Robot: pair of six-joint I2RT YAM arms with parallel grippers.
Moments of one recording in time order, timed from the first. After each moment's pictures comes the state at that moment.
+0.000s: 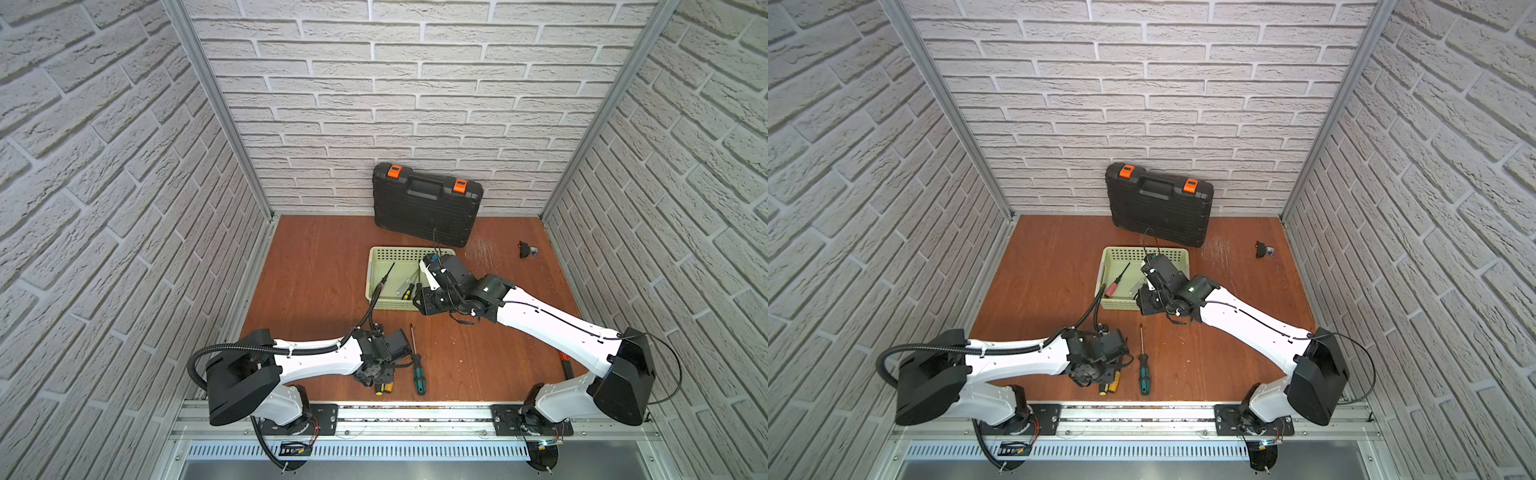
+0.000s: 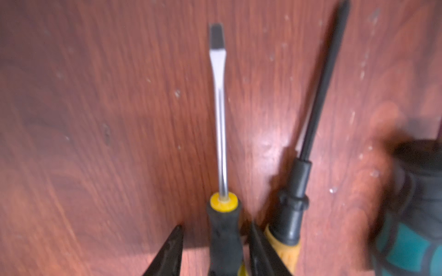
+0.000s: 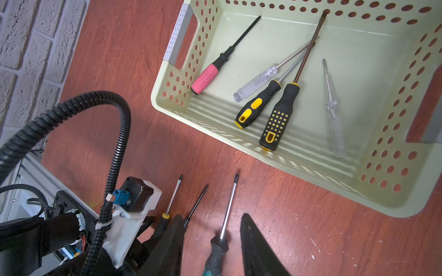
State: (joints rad) left arm -1.17 1.41 0.70 -0.72 -0.06 -1.10; right arm 0.77 1.43 1.20 -0.70 -0.01 0.57
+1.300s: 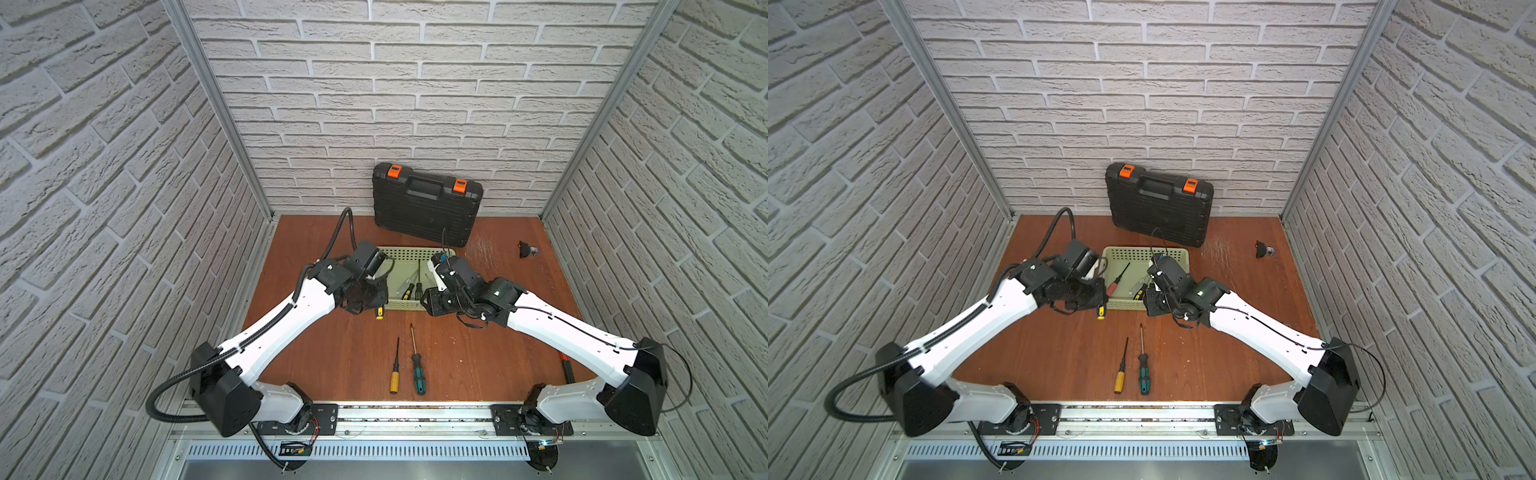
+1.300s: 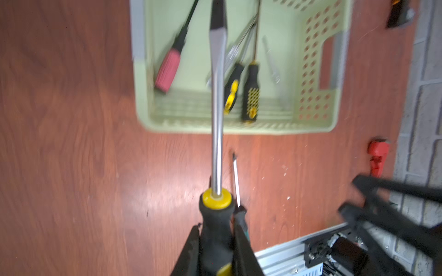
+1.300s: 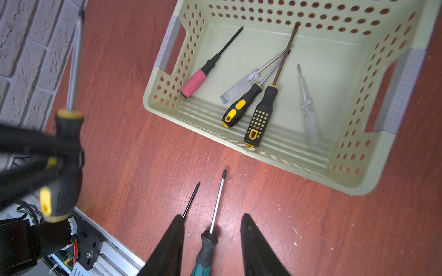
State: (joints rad) left arm -0.66 1.44 1.39 -1.01 0.08 -0.68; right arm 0.76 1.34 1.17 -0.74 0.06 0.57
